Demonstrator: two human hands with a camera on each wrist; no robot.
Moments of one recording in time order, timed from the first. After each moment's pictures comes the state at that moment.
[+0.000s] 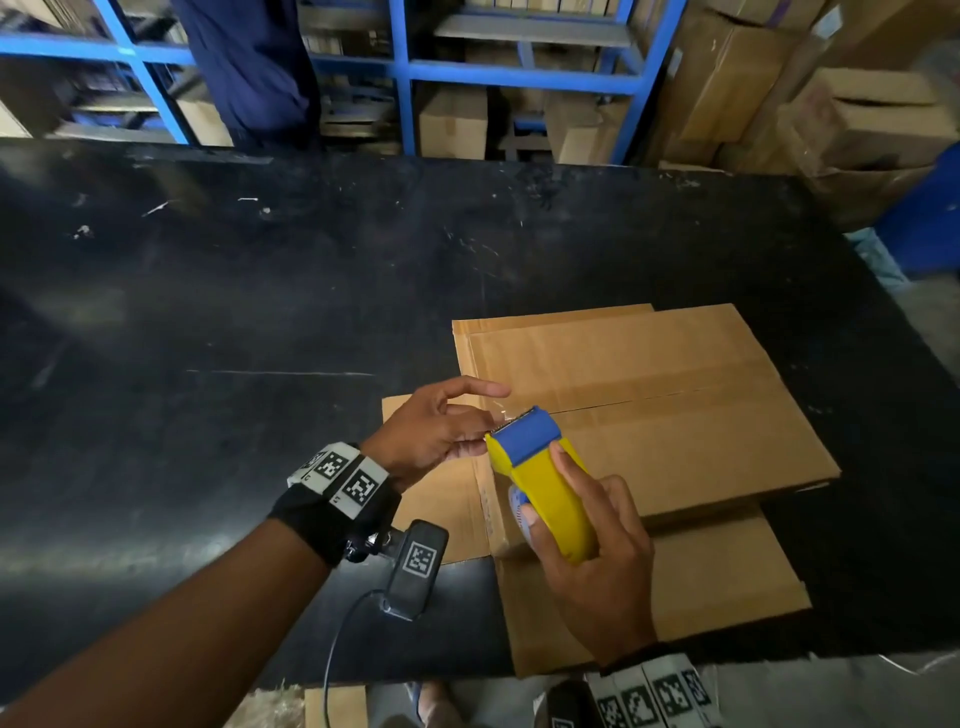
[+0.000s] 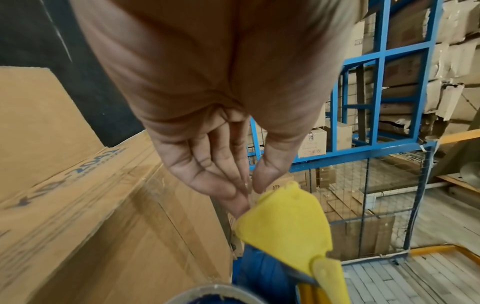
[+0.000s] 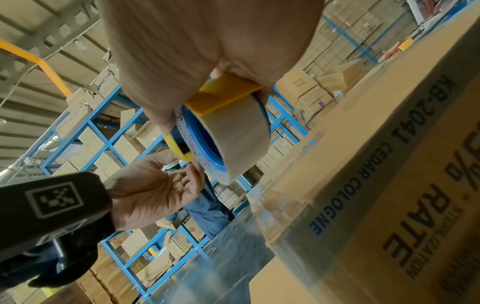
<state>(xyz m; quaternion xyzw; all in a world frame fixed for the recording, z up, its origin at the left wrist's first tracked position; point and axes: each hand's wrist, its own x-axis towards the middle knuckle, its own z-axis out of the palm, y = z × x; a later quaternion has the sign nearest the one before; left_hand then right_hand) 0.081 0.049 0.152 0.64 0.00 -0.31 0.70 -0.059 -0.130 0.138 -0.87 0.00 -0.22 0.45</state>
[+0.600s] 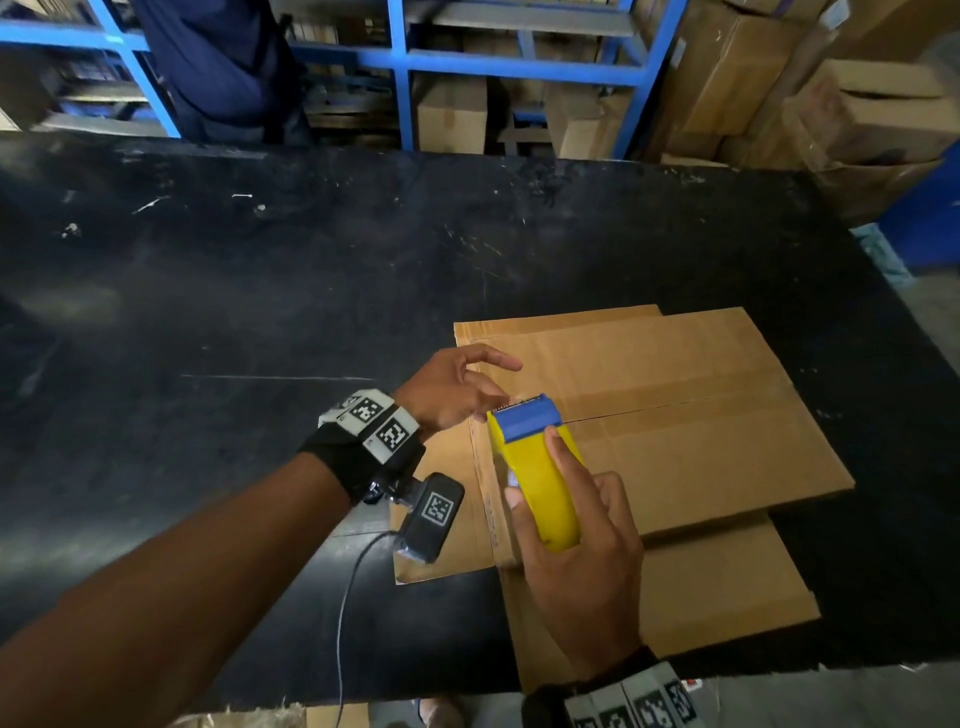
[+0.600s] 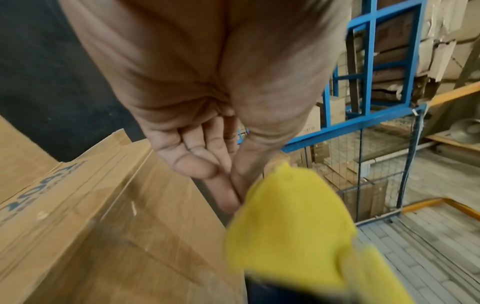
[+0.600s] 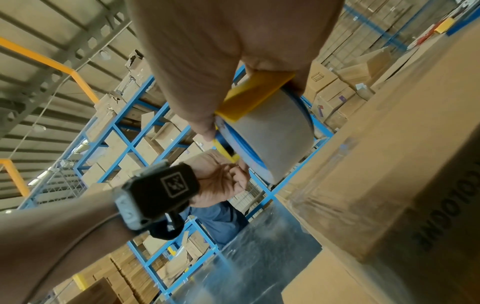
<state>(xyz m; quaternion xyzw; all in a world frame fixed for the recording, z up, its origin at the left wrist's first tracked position) 0.139 0.041 0.161 0.74 -0.05 -0.29 0.61 -0.039 -0.101 0.154 -0.88 0.08 -0.21 0.41</state>
